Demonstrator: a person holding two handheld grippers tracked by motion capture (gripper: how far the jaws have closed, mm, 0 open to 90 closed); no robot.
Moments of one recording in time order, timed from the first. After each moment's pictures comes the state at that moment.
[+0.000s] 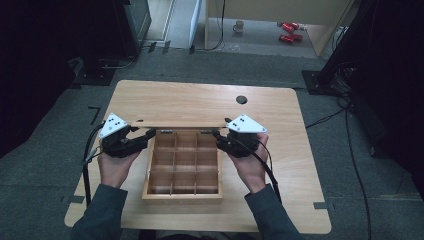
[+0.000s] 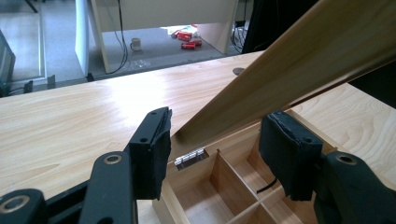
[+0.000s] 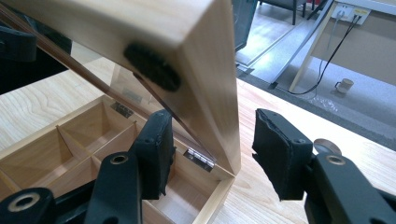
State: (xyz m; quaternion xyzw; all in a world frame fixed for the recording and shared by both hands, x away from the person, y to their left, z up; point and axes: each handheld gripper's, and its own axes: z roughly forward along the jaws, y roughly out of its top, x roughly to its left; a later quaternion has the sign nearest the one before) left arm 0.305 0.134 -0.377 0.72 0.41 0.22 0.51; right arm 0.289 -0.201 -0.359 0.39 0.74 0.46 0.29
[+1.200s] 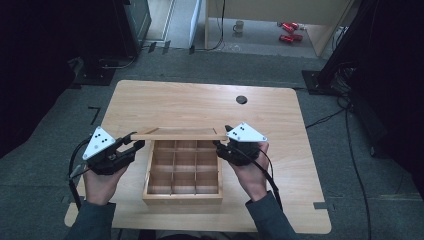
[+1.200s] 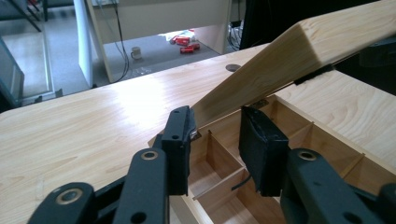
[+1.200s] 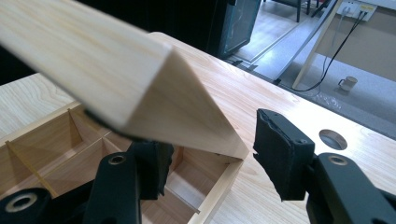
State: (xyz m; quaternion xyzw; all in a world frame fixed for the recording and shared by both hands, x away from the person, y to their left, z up) left arm 0.261 0.150 -0.367 0.74 0.38 0.24 0.50; right arm 0.272 -0.201 -0.369 0.39 0.75 0.45 0.28
